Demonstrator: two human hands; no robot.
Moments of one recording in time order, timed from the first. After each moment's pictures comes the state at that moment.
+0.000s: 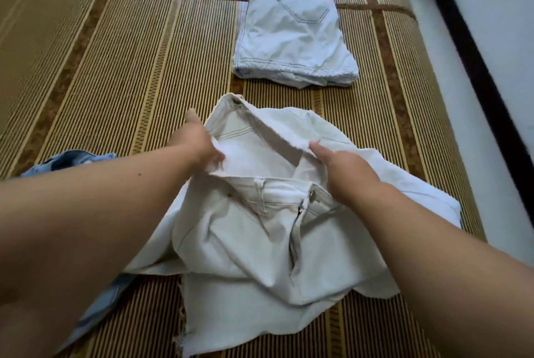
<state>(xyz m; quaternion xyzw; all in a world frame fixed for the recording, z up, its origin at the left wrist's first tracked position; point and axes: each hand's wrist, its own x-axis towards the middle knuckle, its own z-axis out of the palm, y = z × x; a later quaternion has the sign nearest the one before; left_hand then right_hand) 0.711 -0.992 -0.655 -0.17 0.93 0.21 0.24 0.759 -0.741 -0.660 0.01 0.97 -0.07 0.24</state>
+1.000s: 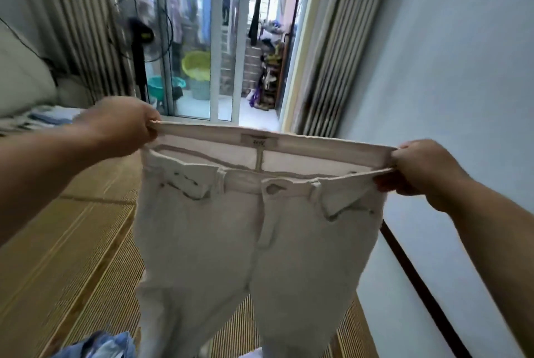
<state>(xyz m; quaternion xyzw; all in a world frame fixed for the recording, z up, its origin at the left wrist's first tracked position) 0.690 -1.076 -0.132 0.07 0.98 0.11 -0.16 0.775 -0.666 -0.108 0.17 0.89 -0.41 -0.09</state>
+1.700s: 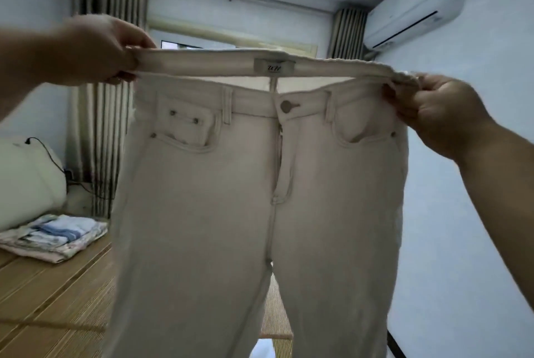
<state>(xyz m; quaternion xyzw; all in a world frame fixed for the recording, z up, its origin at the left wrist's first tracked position) 0.723 -1.161 0.199 0.17 0.86 0.39 -0.28 0.803 -0.700 0.182 -0.18 0.71 -0.59 -0.34</state>
